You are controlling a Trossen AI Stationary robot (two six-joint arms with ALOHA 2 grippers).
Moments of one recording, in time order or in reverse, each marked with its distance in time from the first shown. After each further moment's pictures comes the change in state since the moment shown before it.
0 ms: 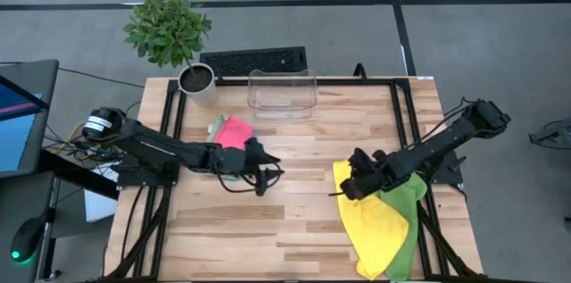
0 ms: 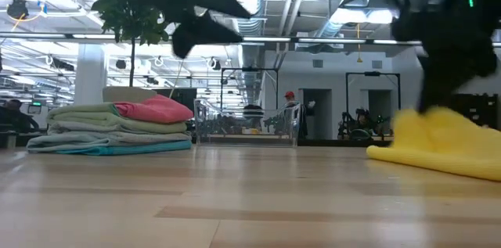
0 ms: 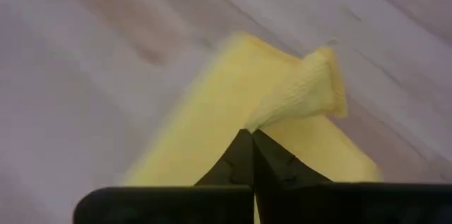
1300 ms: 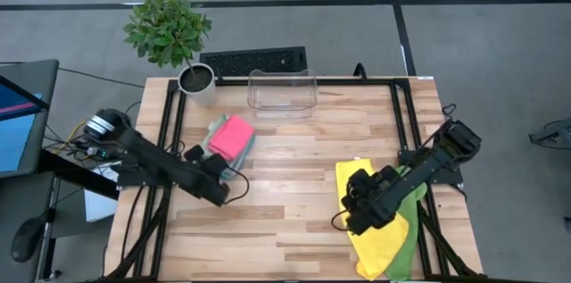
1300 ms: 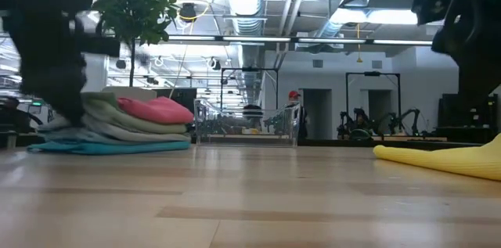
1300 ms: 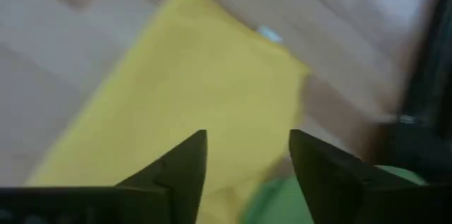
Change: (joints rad) left arm -0.261 0.019 -0.030 -1.271 -0.258 -0.608; right arm 0.216 0.393 0.356 -0.557 0.025 0.402
